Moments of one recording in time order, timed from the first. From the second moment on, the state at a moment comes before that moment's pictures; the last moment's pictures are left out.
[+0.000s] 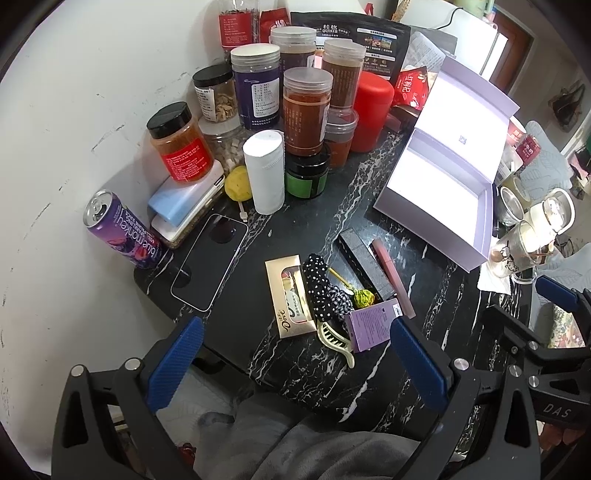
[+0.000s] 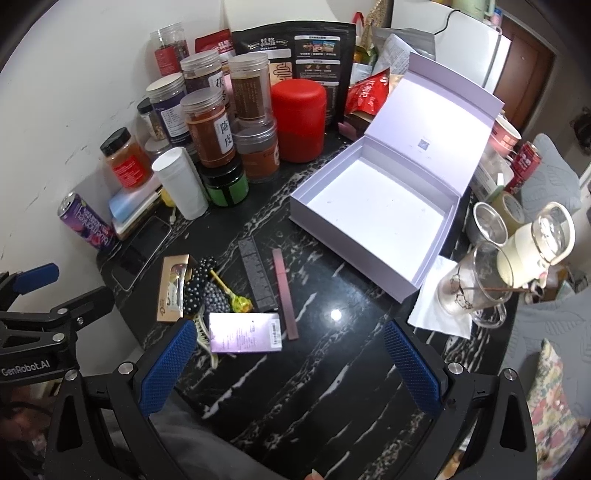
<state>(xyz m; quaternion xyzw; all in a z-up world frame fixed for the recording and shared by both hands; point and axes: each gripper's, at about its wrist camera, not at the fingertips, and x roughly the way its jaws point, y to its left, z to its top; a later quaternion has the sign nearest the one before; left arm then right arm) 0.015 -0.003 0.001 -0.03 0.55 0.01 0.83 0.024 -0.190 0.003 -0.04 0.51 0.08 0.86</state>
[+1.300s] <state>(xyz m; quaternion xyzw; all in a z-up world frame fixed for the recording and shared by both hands) 0.000 -0.003 0.004 -0.03 0.55 0.02 0.83 0.013 -0.191 0.007 -0.05 0.51 0.09 0.86</state>
